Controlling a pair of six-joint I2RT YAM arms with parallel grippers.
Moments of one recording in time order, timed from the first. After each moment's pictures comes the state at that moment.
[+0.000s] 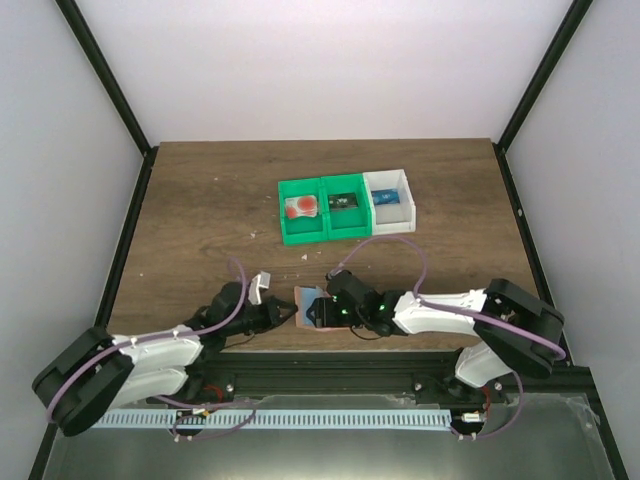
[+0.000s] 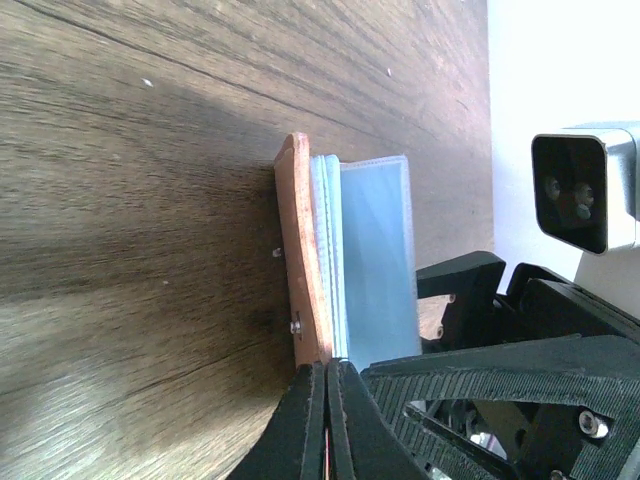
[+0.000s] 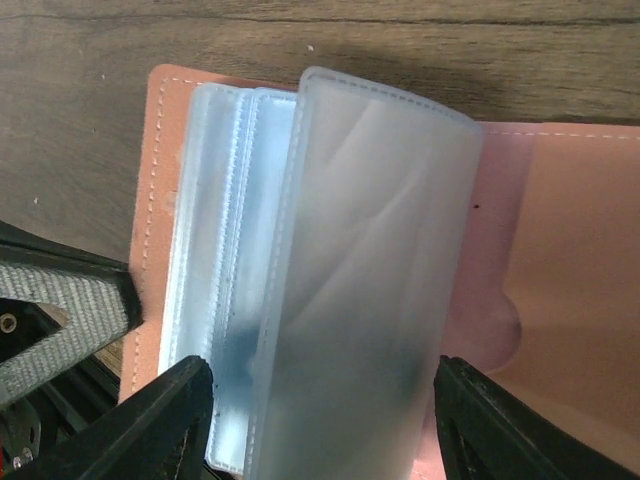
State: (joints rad) left arm -0.74 1.13 0.11 0.52 0.37 -1.12; right arm 1.05 1.46 0.60 0.02 -0.07 0.92
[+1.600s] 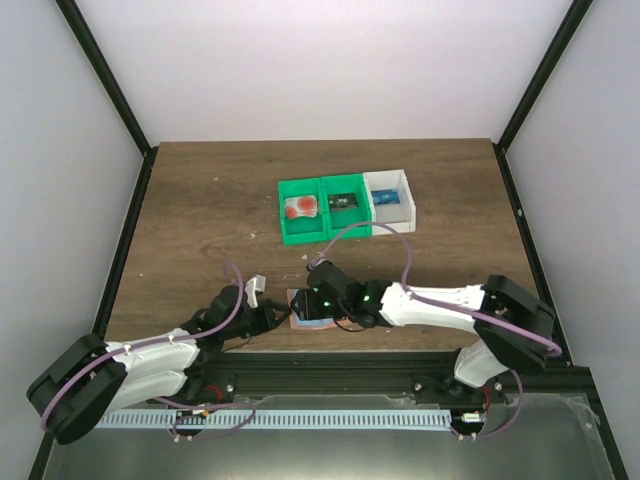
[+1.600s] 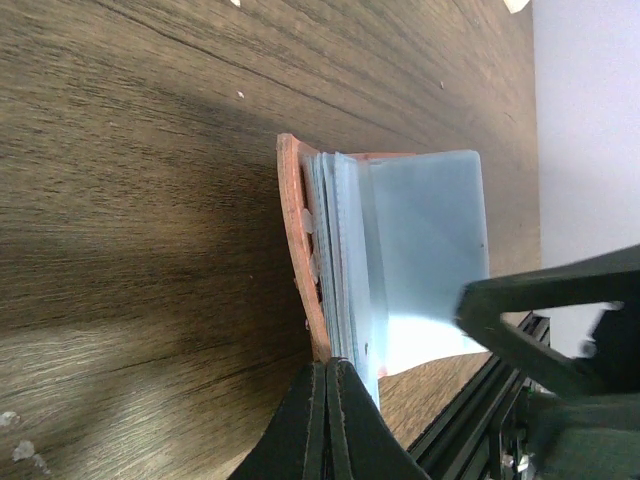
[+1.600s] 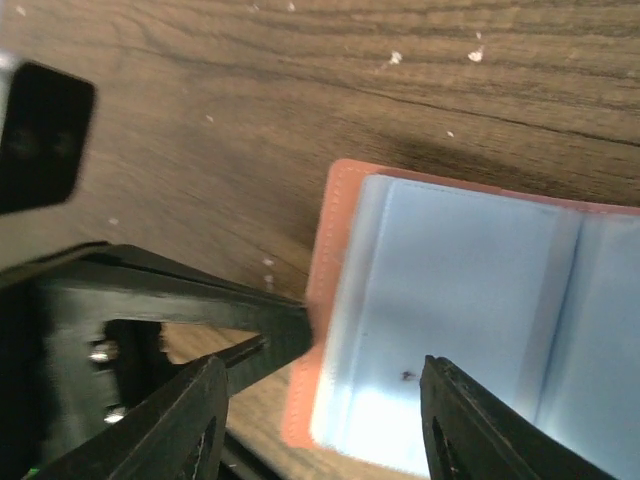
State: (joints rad) left arm -0.74 1.04 0.08 0.41 0.29 -1.07; right arm 1.11 1.48 0.81 -0.12 -0.01 0.88
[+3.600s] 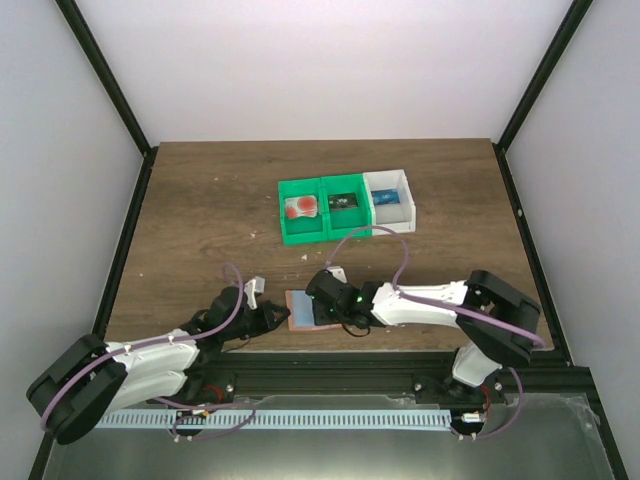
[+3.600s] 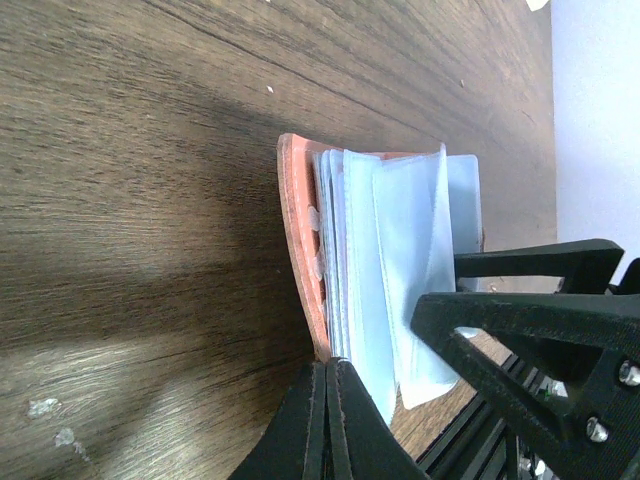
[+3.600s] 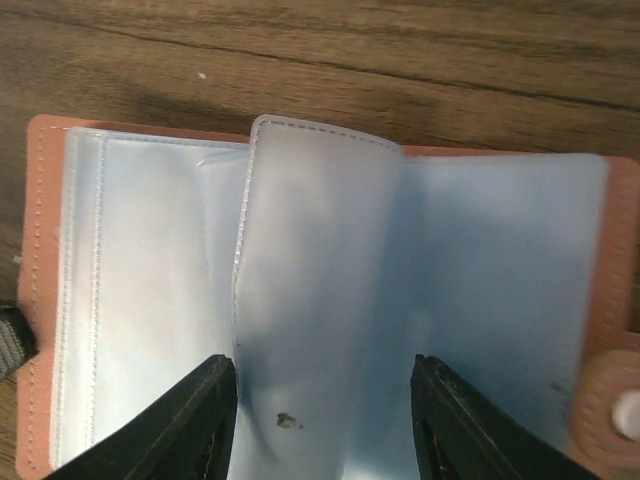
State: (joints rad) left arm -0.74 1.04 0.07 0.40 0.27 -1.06; right arm 1.11 1.59 0.82 -0.28 0.14 0.88
